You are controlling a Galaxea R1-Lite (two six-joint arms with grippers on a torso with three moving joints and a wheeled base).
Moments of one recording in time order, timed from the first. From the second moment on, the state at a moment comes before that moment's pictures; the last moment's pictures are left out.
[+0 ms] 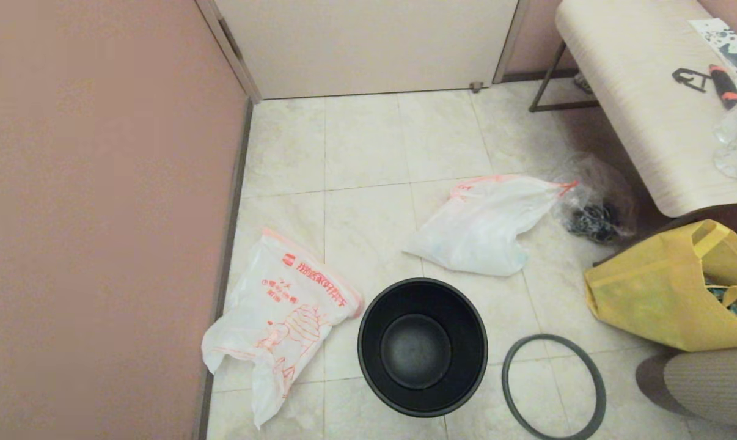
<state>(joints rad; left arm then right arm) 0.00 0.00 0.00 0.00 -0.01 0.03 -0.01 0.00 -0.02 0.06 0.00 0.02</state>
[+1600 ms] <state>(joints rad) -0.22 1.91 -0.85 -0.15 -0.15 0.04 -0.01 0.00 -0.02 0.05 0.00 0.02</state>
